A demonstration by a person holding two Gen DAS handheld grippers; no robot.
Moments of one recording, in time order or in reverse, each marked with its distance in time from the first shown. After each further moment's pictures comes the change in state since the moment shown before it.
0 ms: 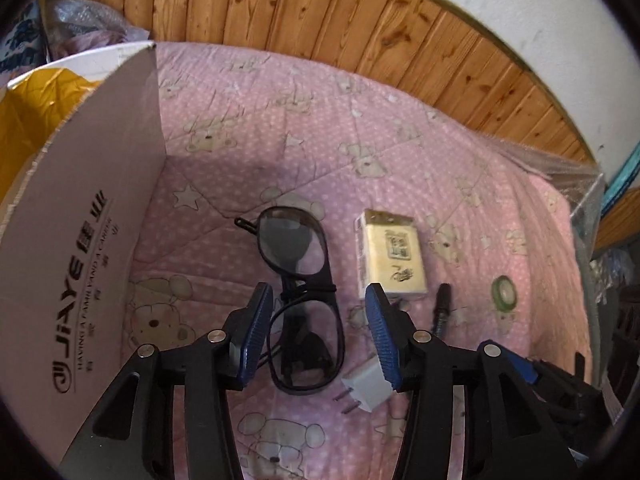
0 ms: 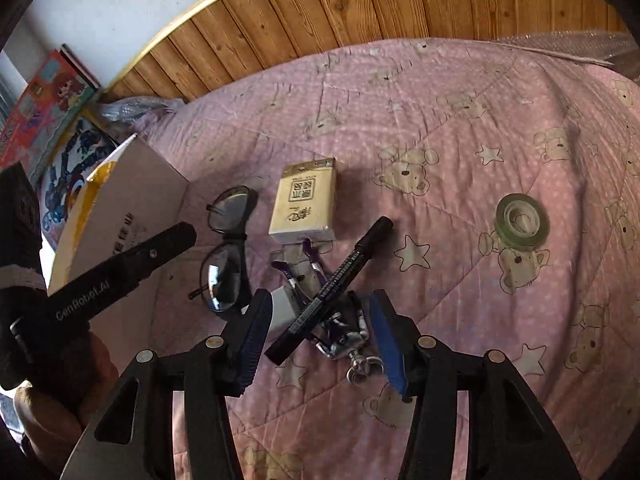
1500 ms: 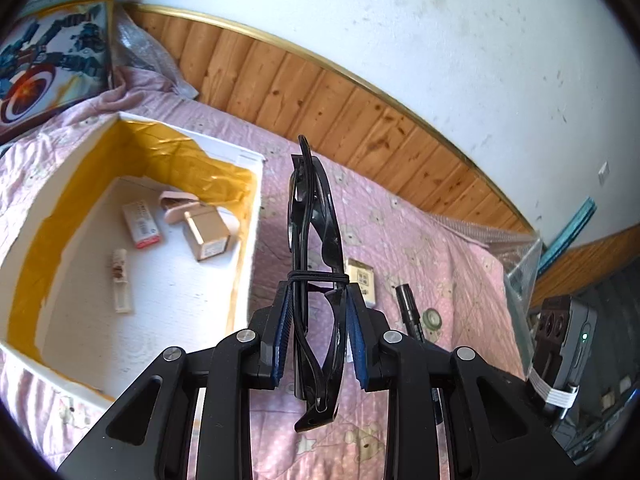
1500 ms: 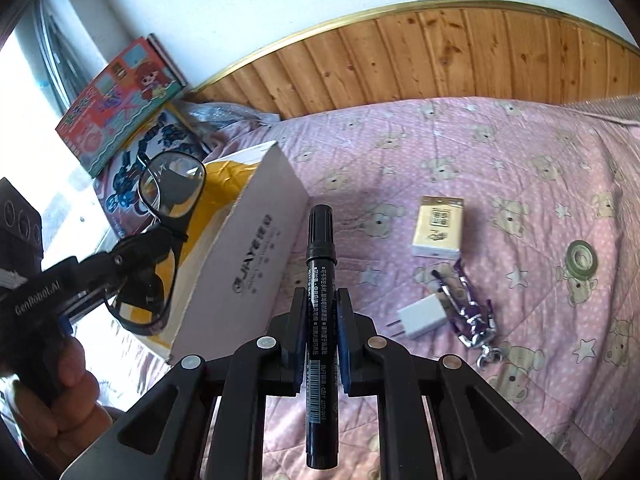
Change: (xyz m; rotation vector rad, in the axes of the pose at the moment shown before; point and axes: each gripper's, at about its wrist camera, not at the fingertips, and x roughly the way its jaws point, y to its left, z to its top) left arm -0.194 0.108 -0.036 -0.151 -0.271 -0.227; right arm -0.081 0.123 -0.038 -0.169 -0.137 0.187
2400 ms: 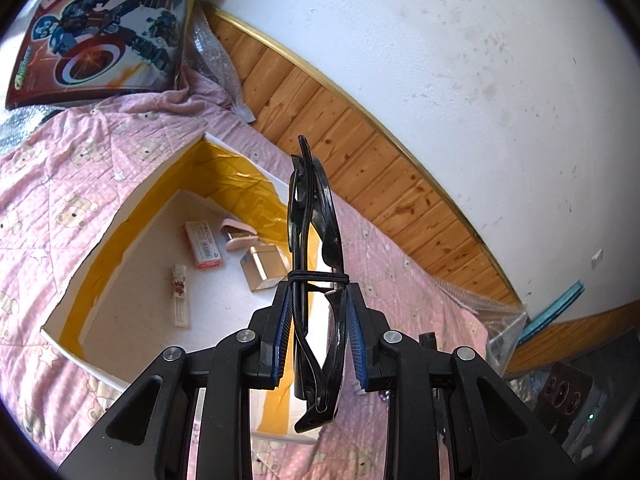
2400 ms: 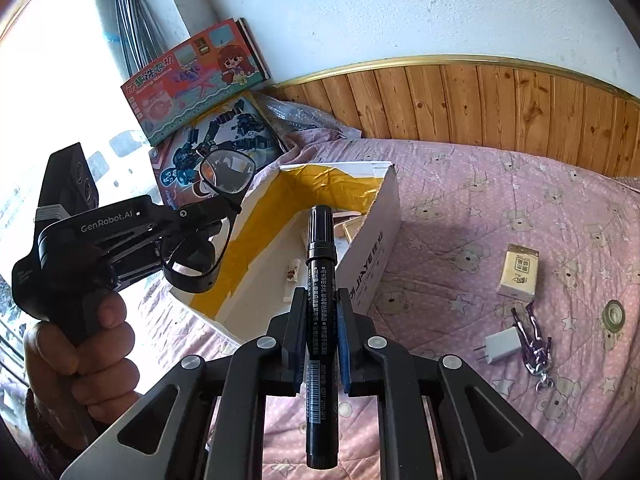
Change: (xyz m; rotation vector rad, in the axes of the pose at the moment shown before) left arm -0.052 0.089 0.022 -0.225 -0.127 -0.026; right arm -0.012 0.101 -0.007 -0.195 -0.063 0.109
